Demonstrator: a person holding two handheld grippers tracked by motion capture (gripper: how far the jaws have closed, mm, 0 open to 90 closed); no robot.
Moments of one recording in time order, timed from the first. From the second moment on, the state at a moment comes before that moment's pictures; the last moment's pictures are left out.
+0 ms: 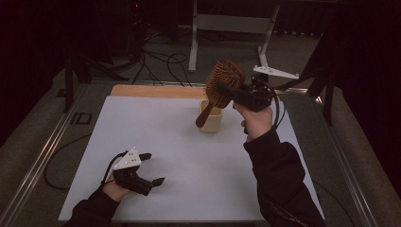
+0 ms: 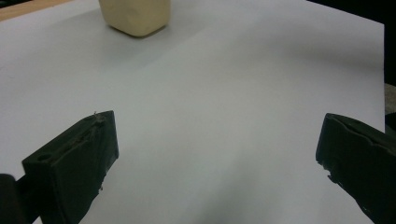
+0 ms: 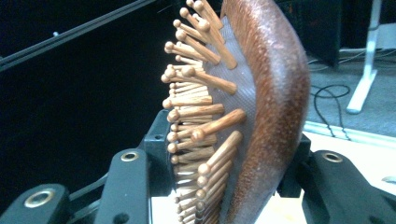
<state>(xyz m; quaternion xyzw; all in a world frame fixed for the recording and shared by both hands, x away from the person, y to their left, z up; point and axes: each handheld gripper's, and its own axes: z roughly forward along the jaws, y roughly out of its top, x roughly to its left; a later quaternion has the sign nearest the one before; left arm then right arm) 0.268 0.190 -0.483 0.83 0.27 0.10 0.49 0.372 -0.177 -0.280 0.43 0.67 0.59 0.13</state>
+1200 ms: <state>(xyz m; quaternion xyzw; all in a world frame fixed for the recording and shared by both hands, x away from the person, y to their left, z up) 0.254 0.214 -0.491 0.81 0.26 0.13 0.51 0.445 -0.182 -0.302 0.47 0.66 0.55 0.19</state>
